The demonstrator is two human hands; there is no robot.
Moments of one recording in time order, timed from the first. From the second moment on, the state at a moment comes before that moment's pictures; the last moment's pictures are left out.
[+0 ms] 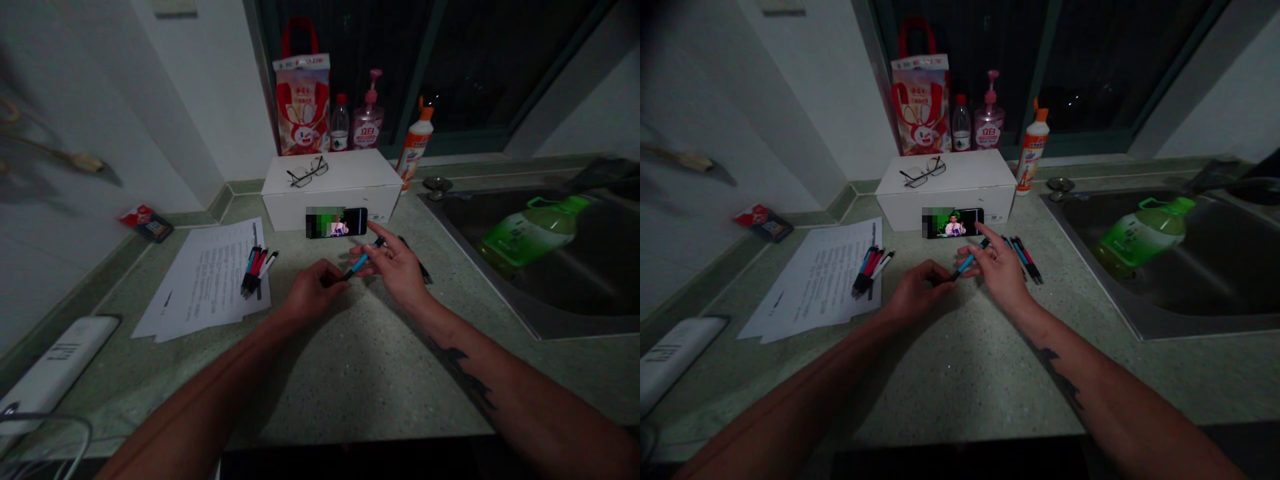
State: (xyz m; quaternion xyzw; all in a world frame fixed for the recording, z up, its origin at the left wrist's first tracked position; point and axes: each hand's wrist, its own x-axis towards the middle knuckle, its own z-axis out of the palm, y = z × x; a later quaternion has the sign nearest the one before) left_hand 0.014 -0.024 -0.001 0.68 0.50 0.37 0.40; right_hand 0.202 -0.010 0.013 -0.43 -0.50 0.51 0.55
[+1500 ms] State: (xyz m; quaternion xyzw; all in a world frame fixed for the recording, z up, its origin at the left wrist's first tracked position) left_hand -0.002 -0.012 0.003 0.72 0.60 0.28 0.18; right_hand 0.281 0.010 0.026 -0.78 -0.61 0.03 0.13
